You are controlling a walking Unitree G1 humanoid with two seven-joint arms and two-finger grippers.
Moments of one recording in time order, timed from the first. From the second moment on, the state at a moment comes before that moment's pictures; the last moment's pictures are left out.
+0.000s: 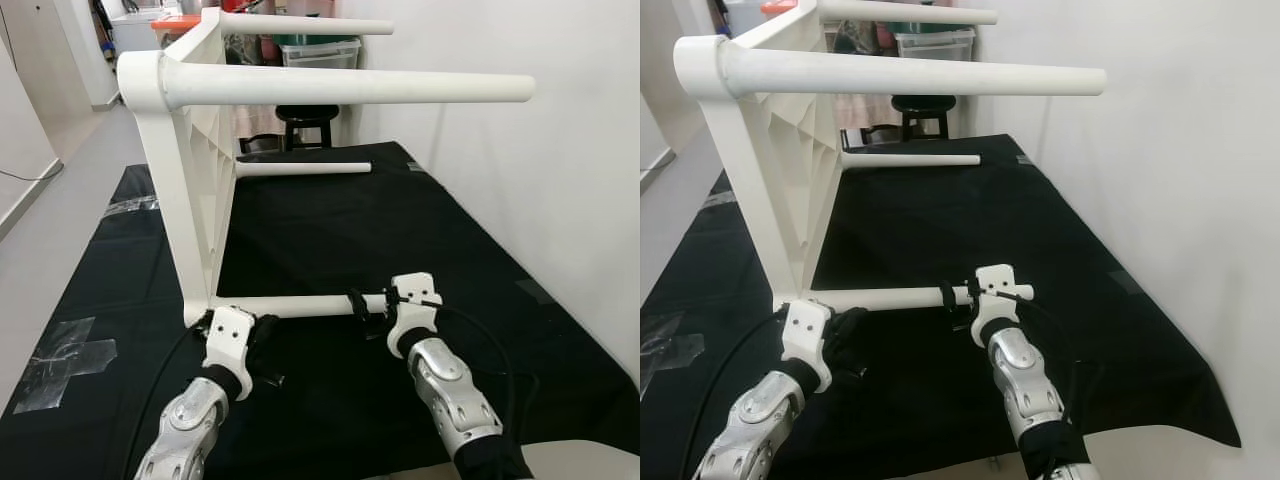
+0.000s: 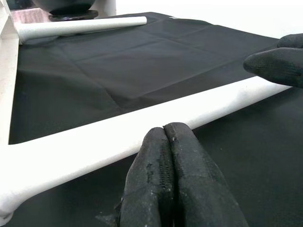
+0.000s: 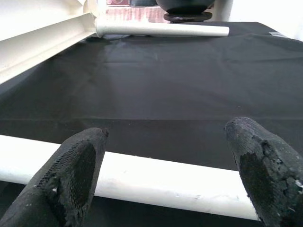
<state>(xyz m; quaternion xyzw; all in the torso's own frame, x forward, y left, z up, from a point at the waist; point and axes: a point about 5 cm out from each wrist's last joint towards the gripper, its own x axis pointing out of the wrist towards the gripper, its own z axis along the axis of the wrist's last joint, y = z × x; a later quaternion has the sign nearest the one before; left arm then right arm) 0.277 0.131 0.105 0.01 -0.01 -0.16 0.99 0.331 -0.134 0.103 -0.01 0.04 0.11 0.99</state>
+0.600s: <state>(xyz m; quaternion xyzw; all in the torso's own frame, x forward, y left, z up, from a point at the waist) 0.280 0.132 0.107 0.01 -0.01 -0.16 0.99 0.333 -0.137 0.102 0.00 0.04 0.11 0.99</state>
